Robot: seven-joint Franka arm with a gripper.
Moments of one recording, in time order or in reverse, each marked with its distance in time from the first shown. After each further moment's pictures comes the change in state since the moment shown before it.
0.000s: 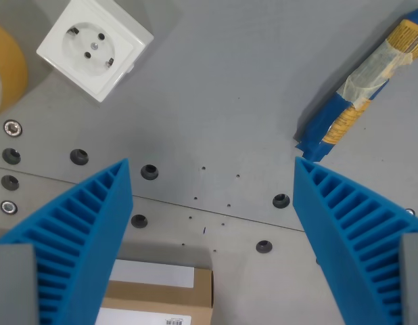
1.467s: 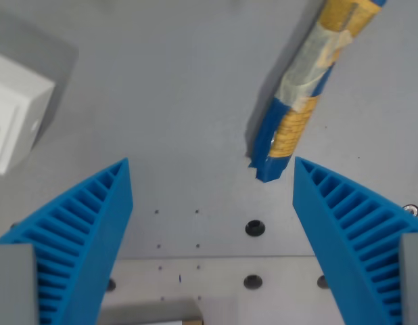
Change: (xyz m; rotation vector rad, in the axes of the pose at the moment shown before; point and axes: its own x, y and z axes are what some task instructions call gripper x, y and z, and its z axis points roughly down) arm -0.007 0.070 0.065 0.004 0.015 0.272
